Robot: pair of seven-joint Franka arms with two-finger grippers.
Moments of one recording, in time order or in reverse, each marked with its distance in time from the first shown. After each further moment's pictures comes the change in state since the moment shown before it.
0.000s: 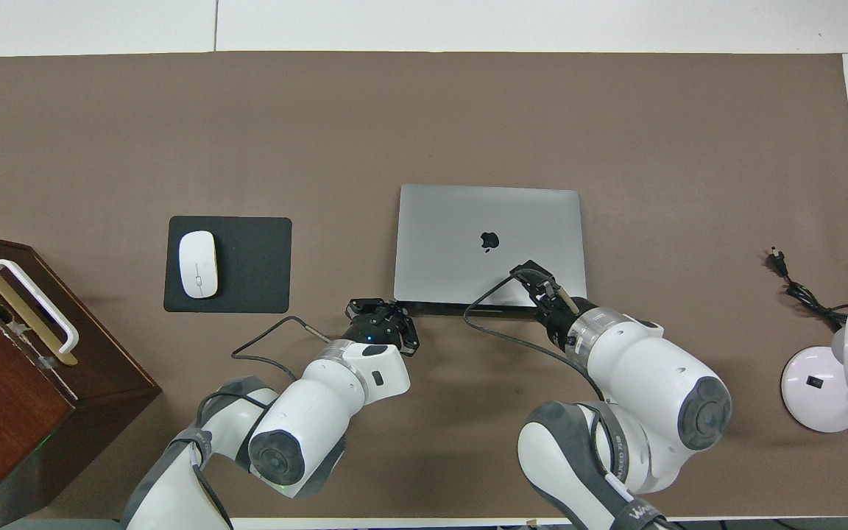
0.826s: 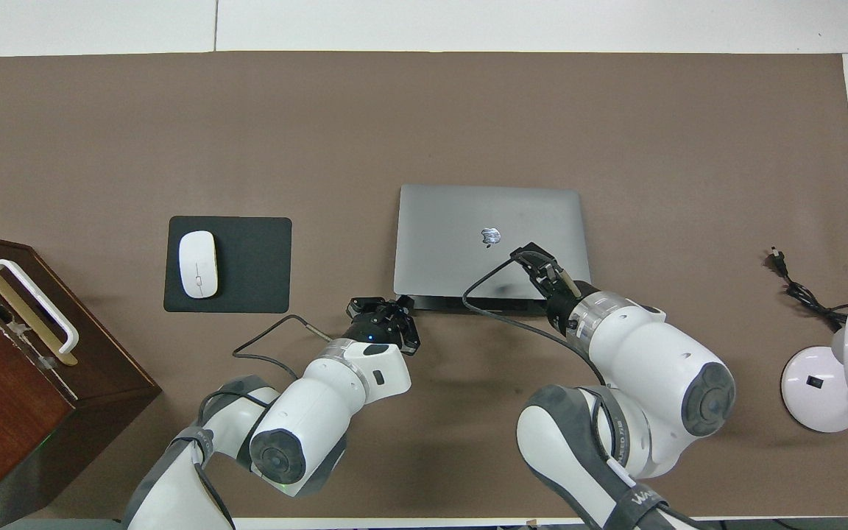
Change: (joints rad) left arm 0.000 0.003 0.000 0.003 0.000 0.003 0.008; right arm -0.024 0.029 0.001 0.069 0.000 -0.001 0.000
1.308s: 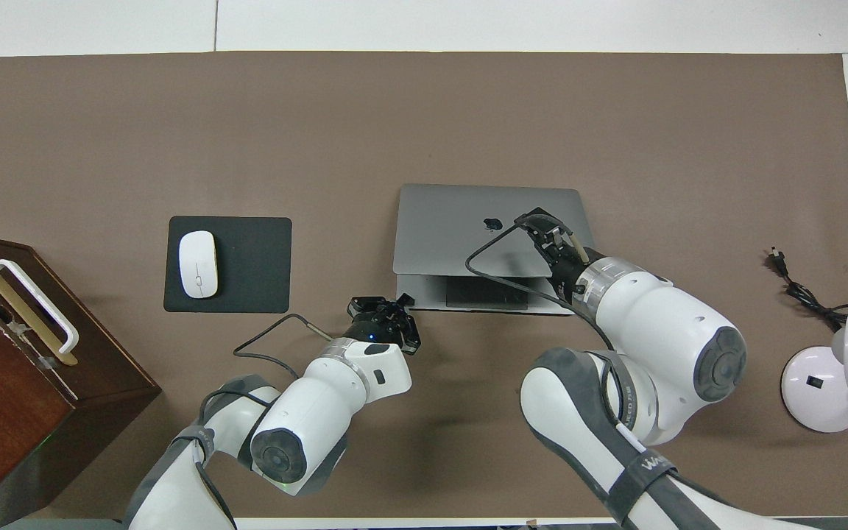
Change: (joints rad) left arm 0.000 0.006 0.000 0.007 0.000 0.003 0.006; right arm -0.048 0.051 0.001 0.126 0.000 -0.042 0.000
